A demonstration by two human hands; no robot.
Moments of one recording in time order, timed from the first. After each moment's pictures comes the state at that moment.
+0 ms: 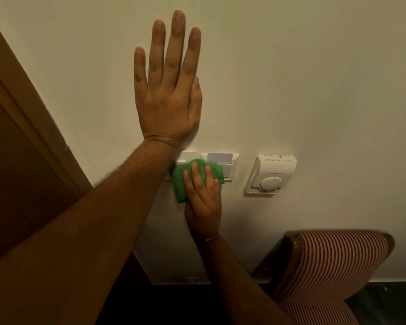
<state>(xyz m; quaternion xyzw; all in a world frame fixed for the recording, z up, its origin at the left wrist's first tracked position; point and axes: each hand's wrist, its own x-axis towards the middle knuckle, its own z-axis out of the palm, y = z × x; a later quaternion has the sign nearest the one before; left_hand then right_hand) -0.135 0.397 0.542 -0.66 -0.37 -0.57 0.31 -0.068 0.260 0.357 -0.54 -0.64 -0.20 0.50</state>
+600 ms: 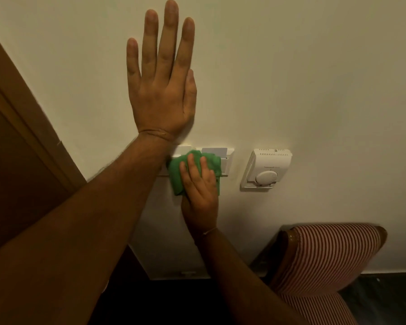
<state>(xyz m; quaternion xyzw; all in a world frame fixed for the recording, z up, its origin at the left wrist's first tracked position) -0.137 0.388 0.543 -0.67 -0.37 -0.57 0.31 -0.064 0.260 0.363 -0.53 -0.64 -0.18 0.53</state>
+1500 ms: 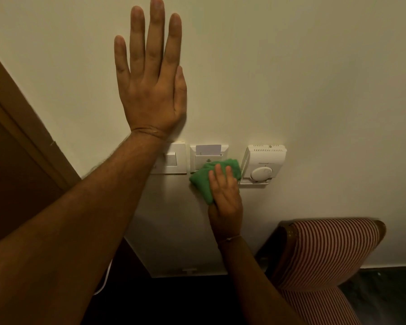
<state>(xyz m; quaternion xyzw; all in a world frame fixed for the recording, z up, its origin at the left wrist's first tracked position) -0.131 0.427 0.531 -0.68 -0.35 -0.60 0.25 -0.003 0.236 0.335 -0.58 -0.62 -0.18 0.50</state>
